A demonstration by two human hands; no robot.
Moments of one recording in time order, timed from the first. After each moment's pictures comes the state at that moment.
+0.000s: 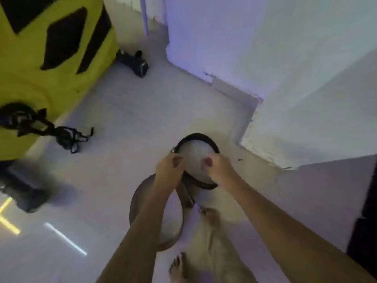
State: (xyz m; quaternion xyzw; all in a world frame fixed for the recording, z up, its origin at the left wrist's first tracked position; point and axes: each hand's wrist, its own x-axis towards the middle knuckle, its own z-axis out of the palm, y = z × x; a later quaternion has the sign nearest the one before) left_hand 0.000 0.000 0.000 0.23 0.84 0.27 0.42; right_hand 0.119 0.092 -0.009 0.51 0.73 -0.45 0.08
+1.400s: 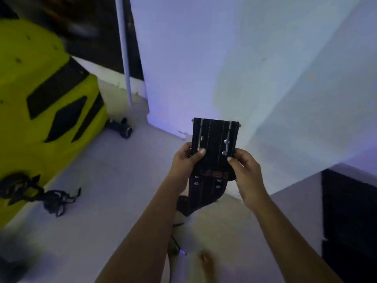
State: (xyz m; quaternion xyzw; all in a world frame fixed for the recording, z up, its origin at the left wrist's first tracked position) left_hand 0.037 0.092 0.193 0.25 0.54 0.59 0.55; right_hand 0.185 0.124 0.219 0.55 0.52 -0.55 -0.36
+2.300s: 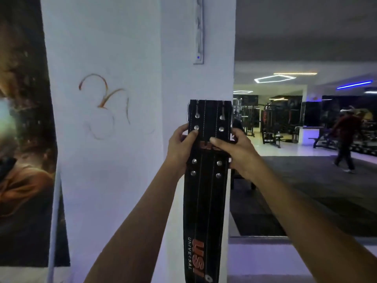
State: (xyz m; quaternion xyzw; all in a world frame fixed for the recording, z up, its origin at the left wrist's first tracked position) left_hand 0.272 0.109 0.738 0.56 0.28 0.67 0.39; right_hand 0.425 0.090 0.737 0.35 0.58 -0.41 -0.61
